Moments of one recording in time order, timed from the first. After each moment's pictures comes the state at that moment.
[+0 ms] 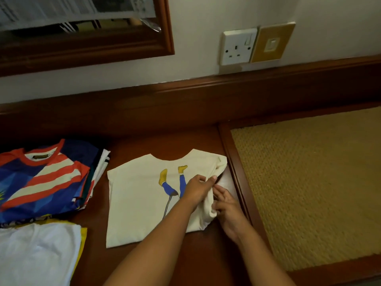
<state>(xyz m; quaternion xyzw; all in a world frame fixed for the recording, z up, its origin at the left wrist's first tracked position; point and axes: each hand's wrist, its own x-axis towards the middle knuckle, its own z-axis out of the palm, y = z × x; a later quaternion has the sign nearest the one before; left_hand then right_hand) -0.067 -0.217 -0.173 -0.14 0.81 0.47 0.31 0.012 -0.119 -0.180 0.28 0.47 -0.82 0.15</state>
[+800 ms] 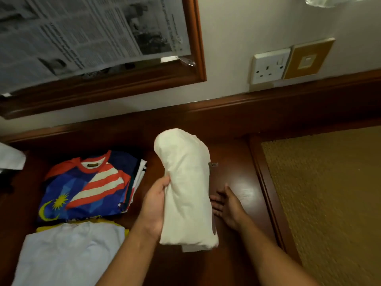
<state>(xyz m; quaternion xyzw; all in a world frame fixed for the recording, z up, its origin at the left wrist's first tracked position) -0.042 -0.345 -0.001 -0.28 0.46 0.81 0.24 -0.057 -0.175 -0.183 0.35 0.43 -0.79 0.27</state>
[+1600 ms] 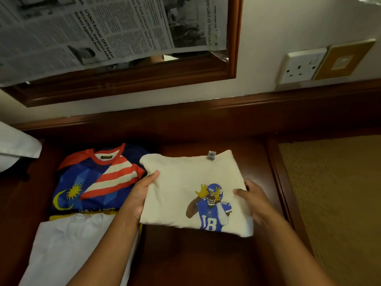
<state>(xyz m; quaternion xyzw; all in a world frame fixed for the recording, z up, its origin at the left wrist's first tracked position) -0.074 -0.458 -0.047 -0.34 0.47 0.79 0.21 -0.065 -0.167 -0.127 0.25 0.66 -0.67 0.22</state>
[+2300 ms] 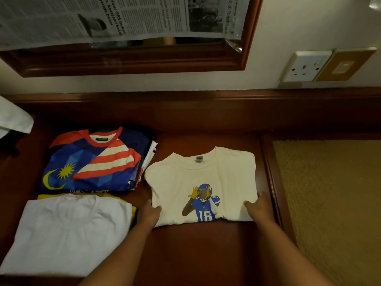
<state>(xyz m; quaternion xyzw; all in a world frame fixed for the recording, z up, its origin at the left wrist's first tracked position) -0.008 -0.469 -0.185 -0.35 0.84 0.35 0.23 -0.026 -0.138 -0.183 0.35 0.82 -0.40 0.20</state>
